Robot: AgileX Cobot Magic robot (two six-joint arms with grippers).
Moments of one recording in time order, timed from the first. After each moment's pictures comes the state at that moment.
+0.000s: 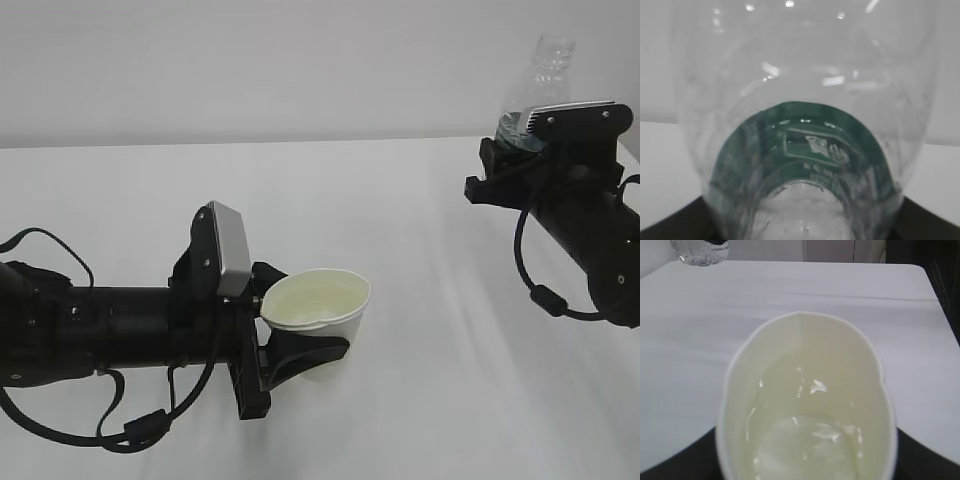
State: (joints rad) left arm -0.49 1.98 -0.69 0.92 -1.05 -0.25; right arm 0.21 1.94 -0.75 0.16 -1.02 -0.14
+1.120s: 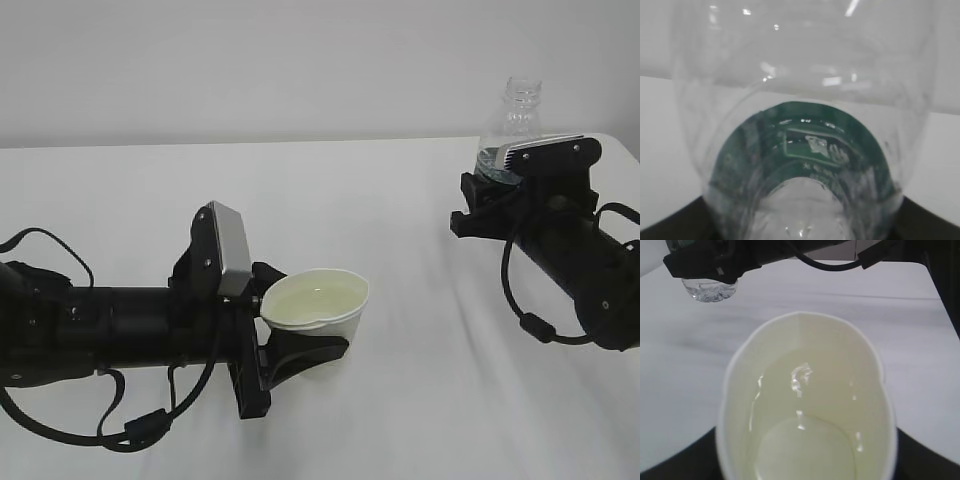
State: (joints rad) left arm -0.49 1.98 -0.69 0.91 -1.04 -0.25; right arm 0.21 2.04 -0.75 0.09 -1.03 -0.12
